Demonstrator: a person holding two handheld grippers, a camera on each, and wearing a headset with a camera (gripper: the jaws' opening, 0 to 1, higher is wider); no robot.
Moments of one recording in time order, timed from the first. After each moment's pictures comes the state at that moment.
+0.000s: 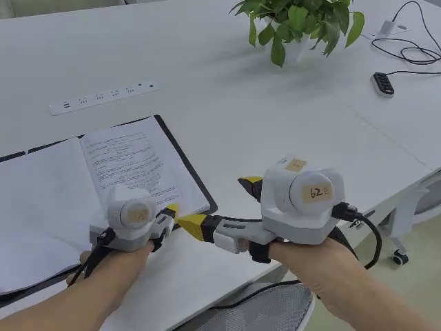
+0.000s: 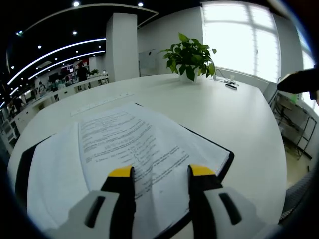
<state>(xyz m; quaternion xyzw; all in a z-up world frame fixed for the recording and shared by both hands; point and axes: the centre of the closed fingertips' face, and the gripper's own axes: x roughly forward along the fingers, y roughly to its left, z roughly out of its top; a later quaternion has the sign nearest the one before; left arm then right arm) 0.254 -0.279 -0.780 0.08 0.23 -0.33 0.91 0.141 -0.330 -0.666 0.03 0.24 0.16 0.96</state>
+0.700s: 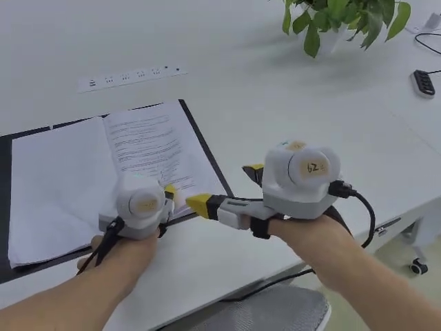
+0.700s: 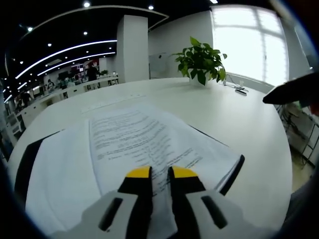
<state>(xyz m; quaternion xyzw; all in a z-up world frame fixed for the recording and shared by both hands) 0.262 -0.265 -0.780 0.06 0.22 -0.30 0.93 0.178 -0.325 -0.690 0.04 0.27 0.18 0.94</state>
